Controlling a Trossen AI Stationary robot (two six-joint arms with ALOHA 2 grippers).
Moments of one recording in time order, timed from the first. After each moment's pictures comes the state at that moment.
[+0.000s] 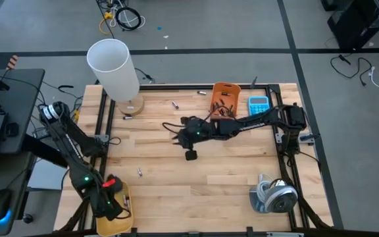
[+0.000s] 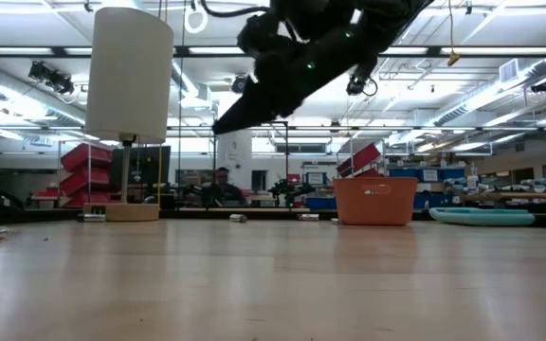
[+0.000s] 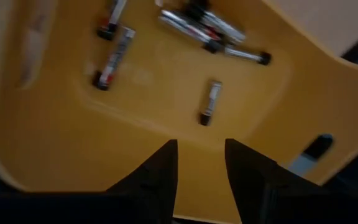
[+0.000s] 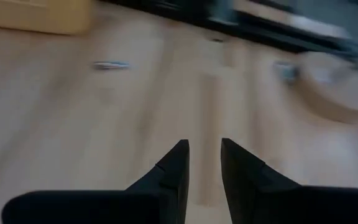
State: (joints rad) left arm -1.05 1.32 0.88 -0.81 0.16 -1.83; right arm -0.03 1.89 1.24 0.10 -0.04 -0.24
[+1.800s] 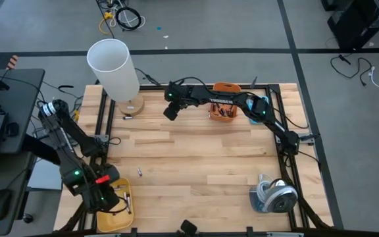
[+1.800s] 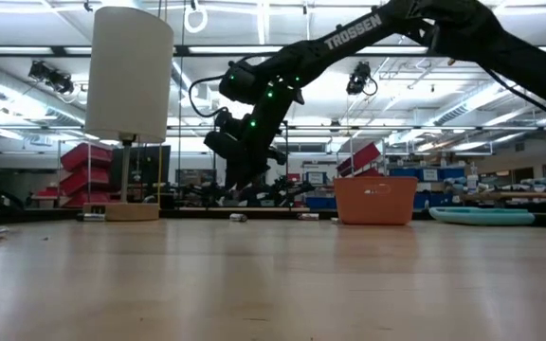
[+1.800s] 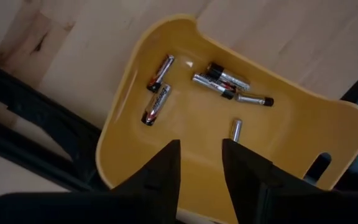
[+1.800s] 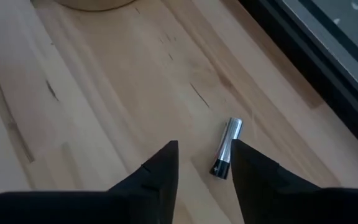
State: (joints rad) left arm -1.05 1.27 1.06 -1.19 -0.06 -1.73; right arm -0.35 2.39 2.08 -0.65 0.14 0.21
